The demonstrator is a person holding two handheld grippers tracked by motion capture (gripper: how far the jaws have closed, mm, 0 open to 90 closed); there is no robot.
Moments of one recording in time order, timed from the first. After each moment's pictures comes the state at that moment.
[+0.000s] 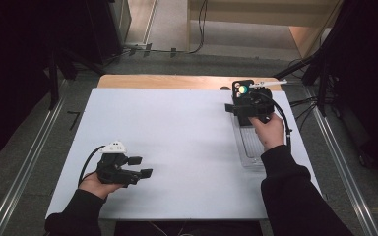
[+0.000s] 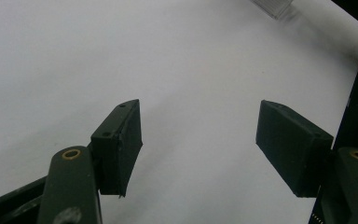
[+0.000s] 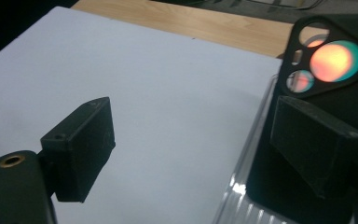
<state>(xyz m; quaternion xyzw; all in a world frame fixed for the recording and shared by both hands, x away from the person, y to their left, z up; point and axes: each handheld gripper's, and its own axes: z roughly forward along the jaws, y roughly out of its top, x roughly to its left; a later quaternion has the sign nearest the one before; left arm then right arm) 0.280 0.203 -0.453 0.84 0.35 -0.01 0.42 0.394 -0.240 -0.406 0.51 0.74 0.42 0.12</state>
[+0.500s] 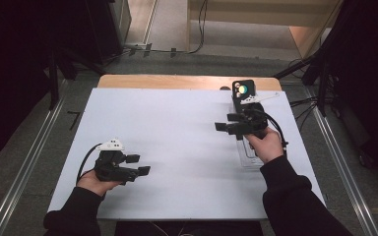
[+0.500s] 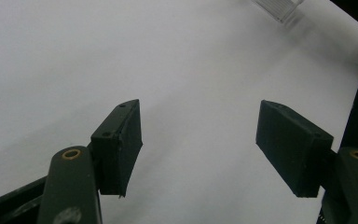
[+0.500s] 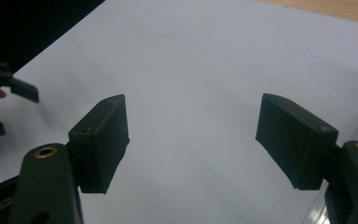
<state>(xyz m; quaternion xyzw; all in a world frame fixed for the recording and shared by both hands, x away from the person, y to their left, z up) 0.286 0.208 -0.453 0.84 0.35 0.00 0.41 0.354 -0.216 -0.415 0.43 0.78 0.45 0.04</state>
